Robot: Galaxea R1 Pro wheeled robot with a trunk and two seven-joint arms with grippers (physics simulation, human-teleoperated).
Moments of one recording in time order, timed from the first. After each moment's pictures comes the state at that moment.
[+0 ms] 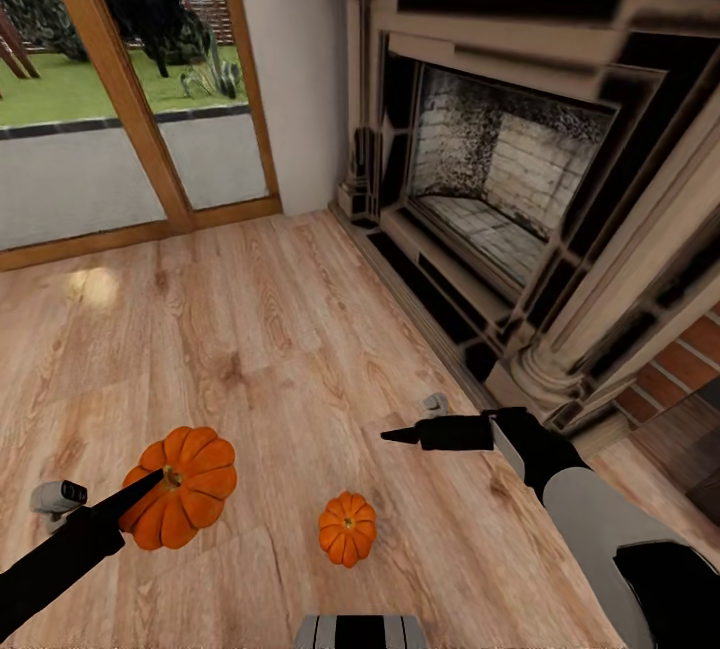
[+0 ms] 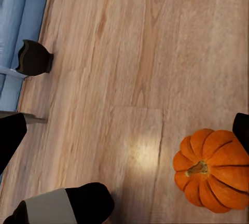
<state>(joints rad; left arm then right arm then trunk) -0.06 0.07 0.65 -1.60 0.56 1.04 -1.15 -0.91 -0.08 0.15 -0.44 -0.12 0.51 1.14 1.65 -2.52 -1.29</state>
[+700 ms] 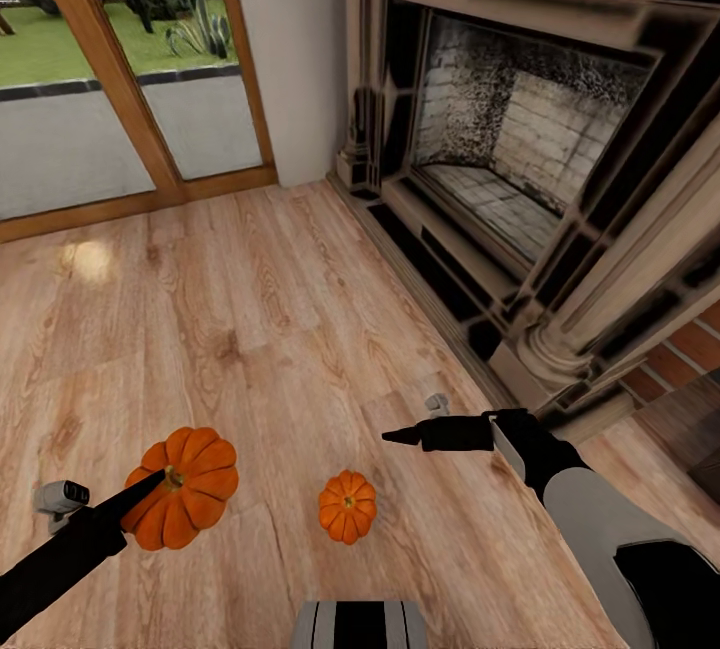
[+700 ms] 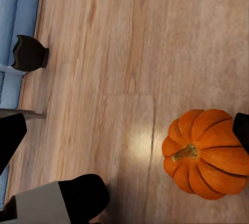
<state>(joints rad) -0.06 0.07 0.64 -1.59 0.56 1.04 -1.14 -0.91 -0.08 0.16 -0.43 -0.12 0.48 1.13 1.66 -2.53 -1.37</state>
